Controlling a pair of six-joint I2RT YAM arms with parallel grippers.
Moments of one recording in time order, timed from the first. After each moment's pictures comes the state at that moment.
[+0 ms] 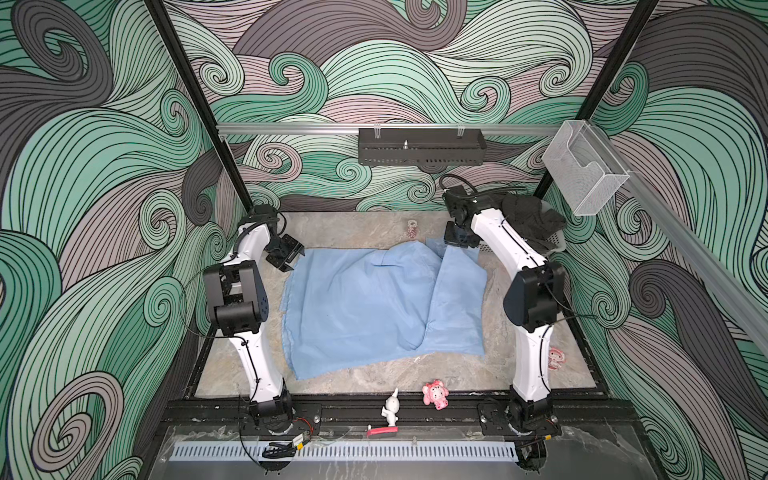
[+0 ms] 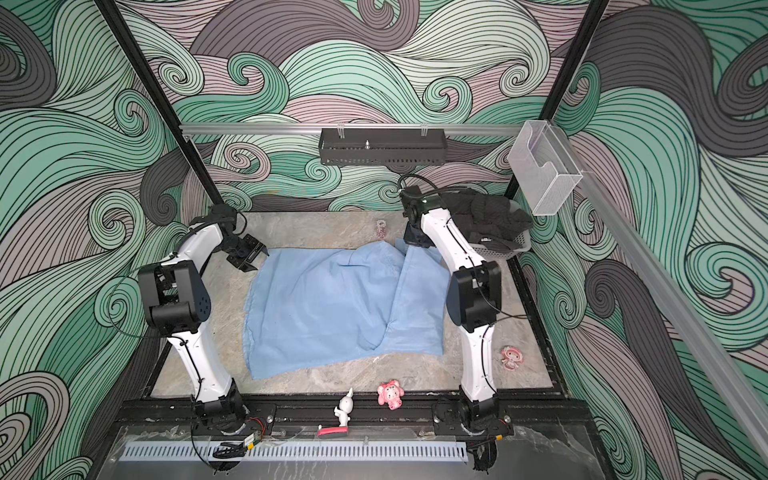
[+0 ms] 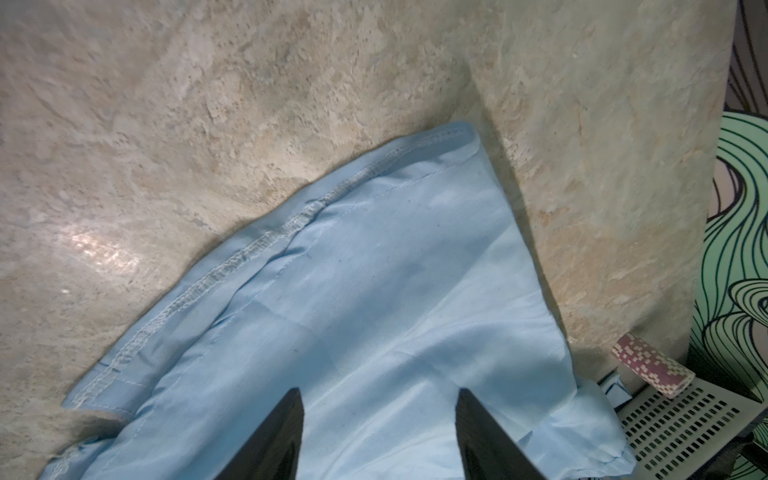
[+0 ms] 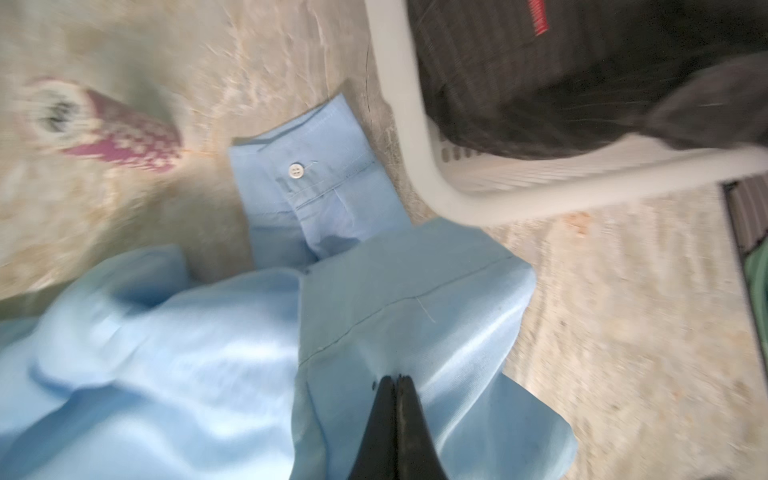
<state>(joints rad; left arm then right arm) 0.17 2.01 1.68 -1.01 0.28 -0.78 0.32 2.04 1.99 -1.19 0.30 0.53</state>
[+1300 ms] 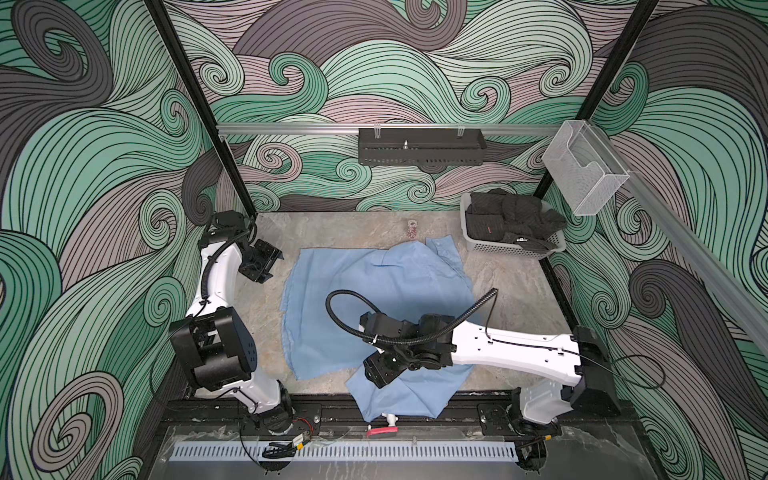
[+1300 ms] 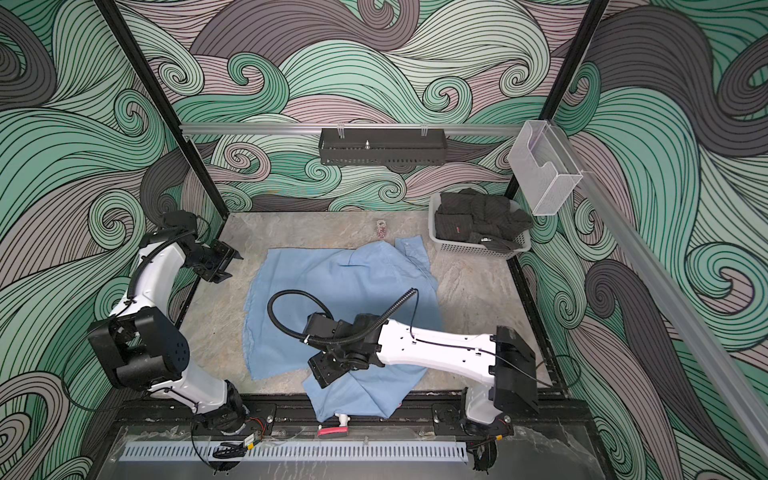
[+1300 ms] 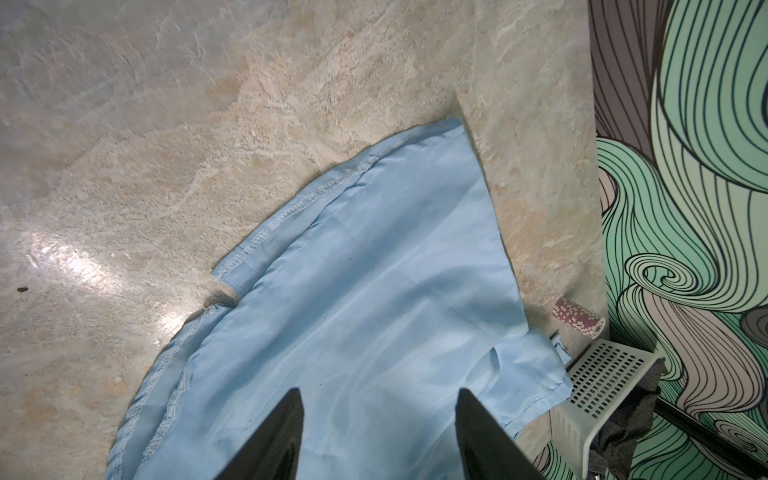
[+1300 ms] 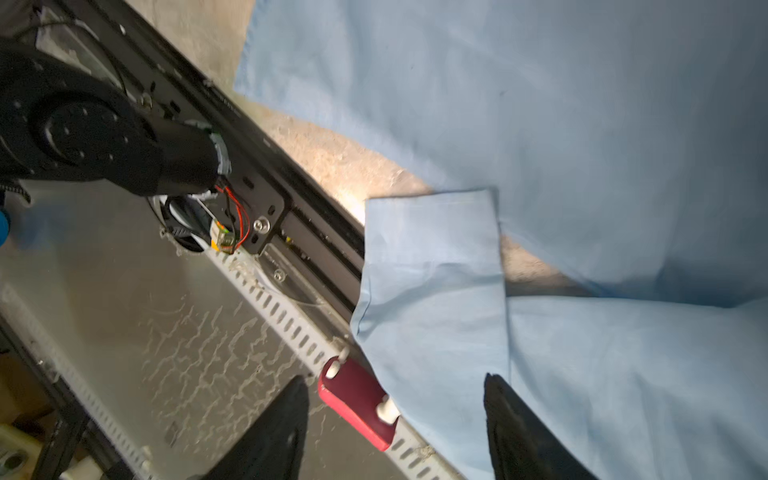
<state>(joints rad) 0.31 1.60 1.45 -1.05 0.33 -0.73 1.28 1.52 1.32 -0.90 -0.04 0.63</state>
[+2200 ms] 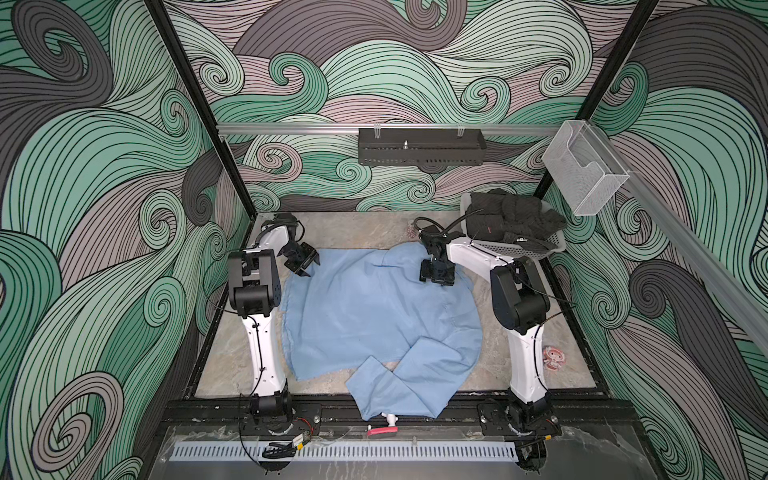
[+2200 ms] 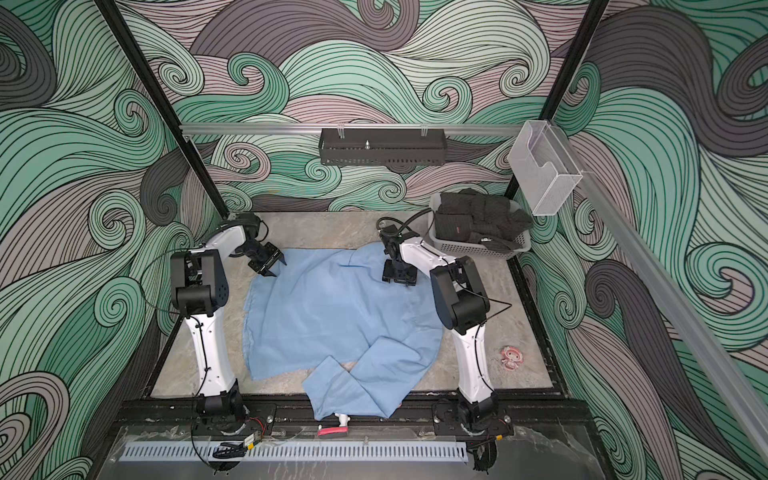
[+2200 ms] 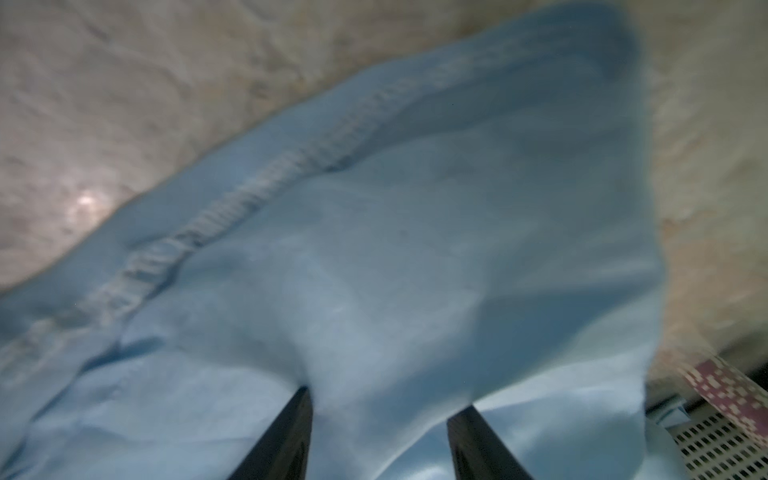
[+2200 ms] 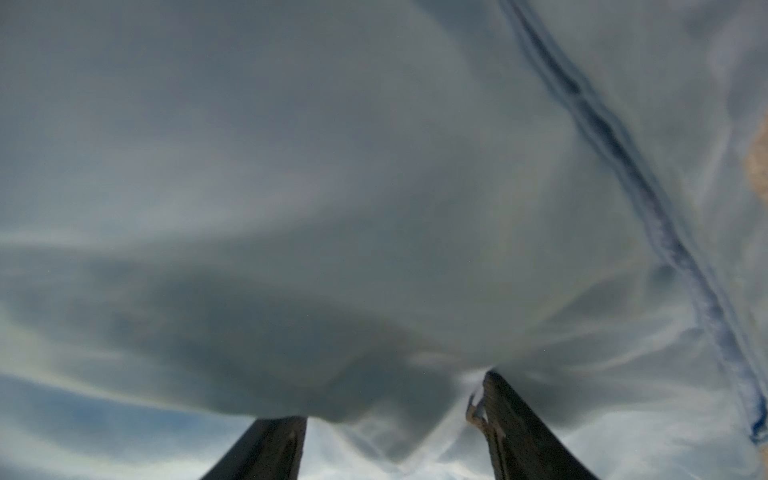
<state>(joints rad) 0.11 2.26 1.78 -1.02 0.32 -0.80 0.42 2.13 1.59 -0.92 0.08 0.58</state>
